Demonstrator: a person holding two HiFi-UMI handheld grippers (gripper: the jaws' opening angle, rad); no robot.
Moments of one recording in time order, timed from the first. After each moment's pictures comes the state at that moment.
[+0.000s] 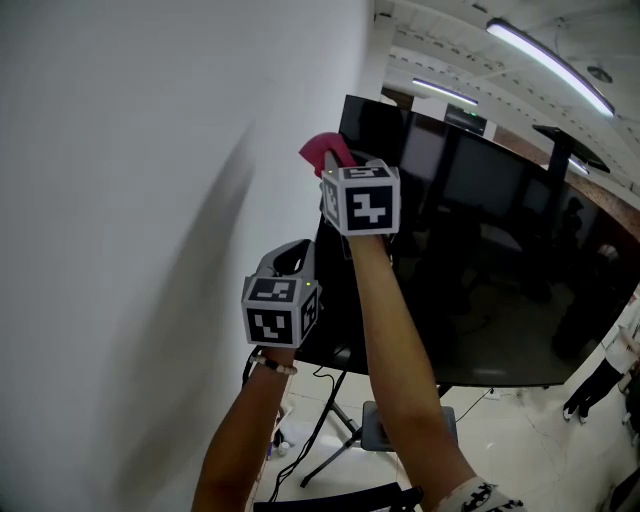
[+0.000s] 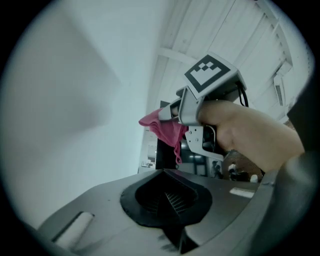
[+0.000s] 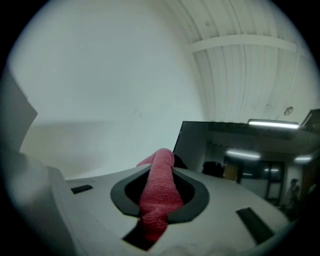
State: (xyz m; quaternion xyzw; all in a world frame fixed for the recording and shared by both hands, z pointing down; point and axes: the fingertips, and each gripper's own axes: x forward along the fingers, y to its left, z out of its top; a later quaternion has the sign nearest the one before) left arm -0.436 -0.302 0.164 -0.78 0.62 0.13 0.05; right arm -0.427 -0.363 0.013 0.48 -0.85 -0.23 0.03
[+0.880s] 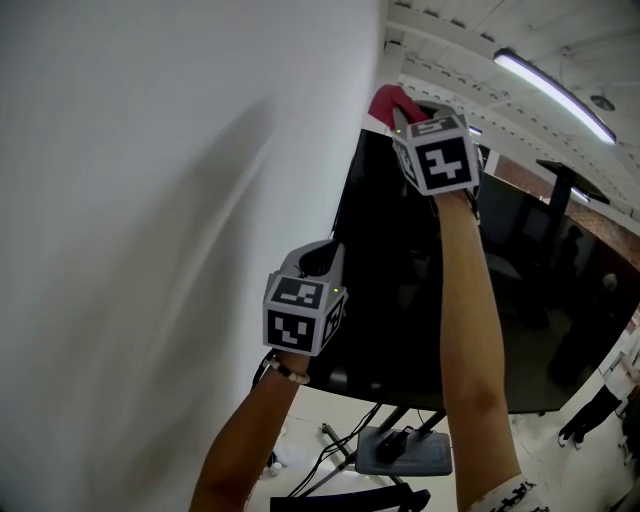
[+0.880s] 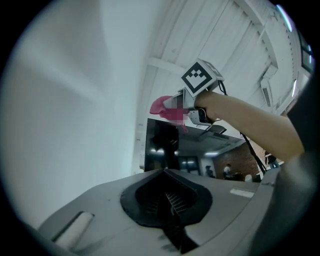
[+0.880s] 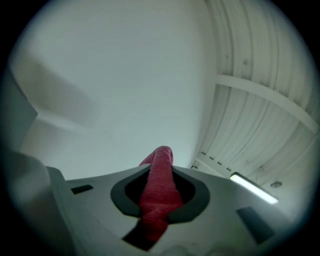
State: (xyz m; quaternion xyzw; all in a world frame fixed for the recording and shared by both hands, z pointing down) left arm -0.418 -0.289 0.100 -0.80 0.58 0.14 0.11; right arm -0.383 -0.330 -0.145 0.51 -0.74 -0.44 0.09
